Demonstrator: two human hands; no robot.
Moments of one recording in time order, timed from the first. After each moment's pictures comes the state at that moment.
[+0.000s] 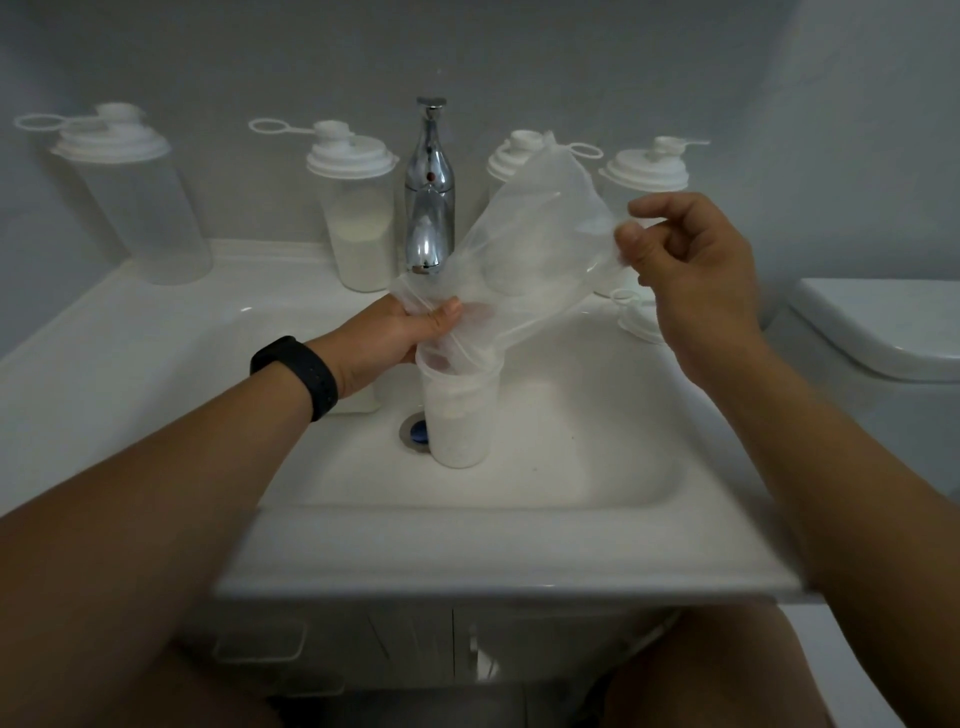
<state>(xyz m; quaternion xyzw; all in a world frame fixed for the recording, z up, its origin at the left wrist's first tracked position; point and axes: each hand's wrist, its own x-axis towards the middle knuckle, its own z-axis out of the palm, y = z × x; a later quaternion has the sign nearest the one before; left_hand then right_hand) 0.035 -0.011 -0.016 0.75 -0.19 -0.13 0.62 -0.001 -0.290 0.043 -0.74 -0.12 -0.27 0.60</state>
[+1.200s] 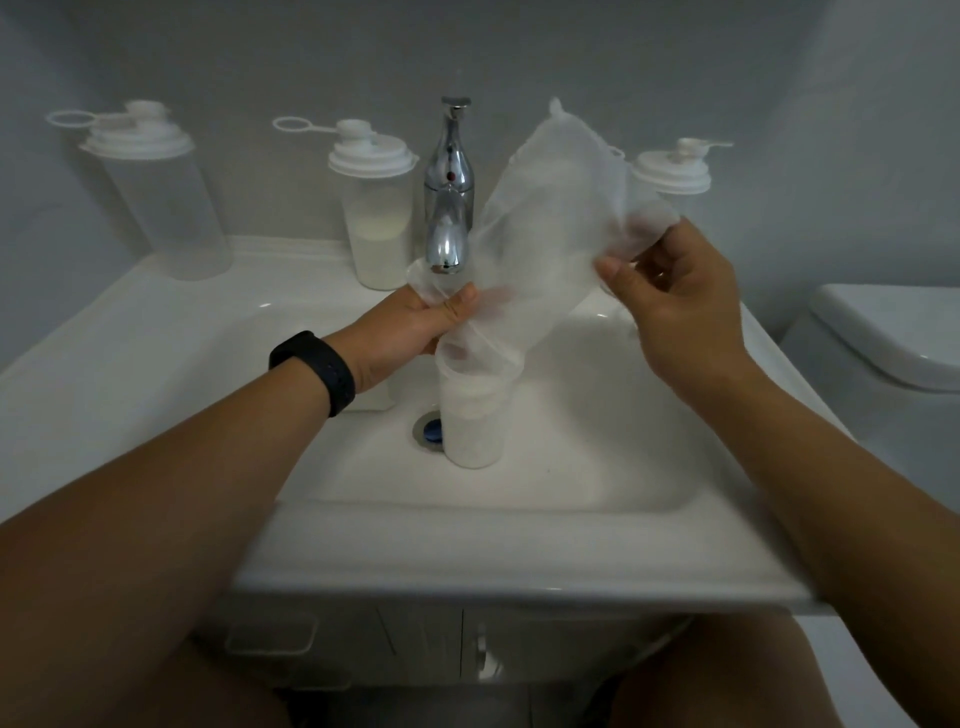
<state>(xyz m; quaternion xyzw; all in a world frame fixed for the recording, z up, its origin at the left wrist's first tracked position) 0.025 -0.015 -0.003 0.75 -0.19 -0.10 0.62 0.001 -0.273 0.025 -0.78 -0.17 -0.25 0.55</state>
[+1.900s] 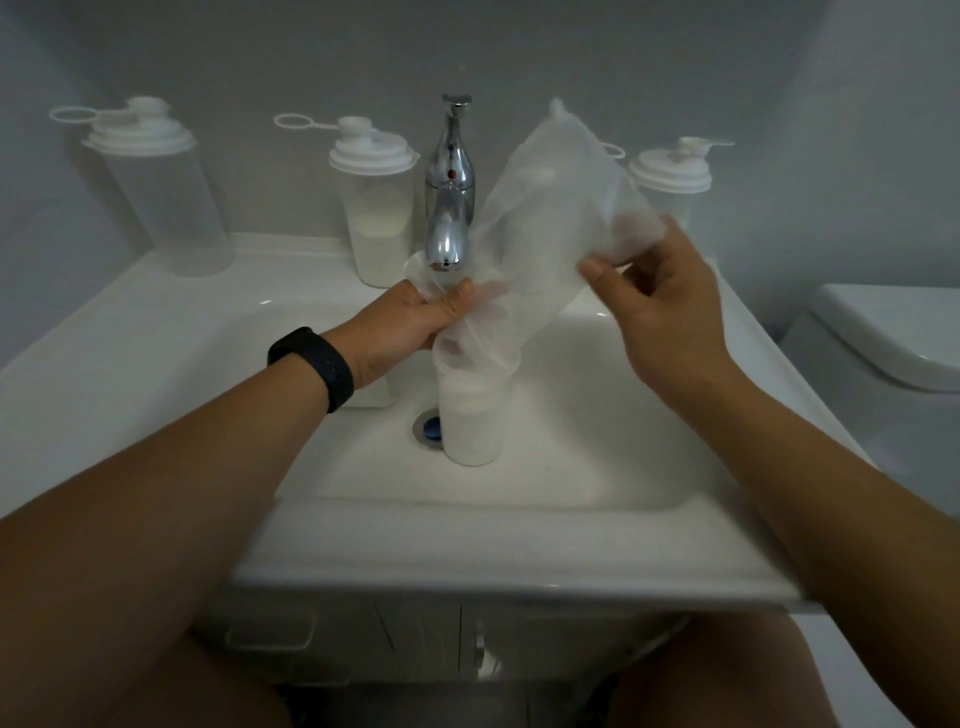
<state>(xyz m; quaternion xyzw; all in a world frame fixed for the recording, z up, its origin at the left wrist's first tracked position) 0.024 -0.014 -0.003 0.76 -0.19 -0.09 0.61 -0.005 -0.262 0.022 -0.78 -0.17 -0.25 0.55</state>
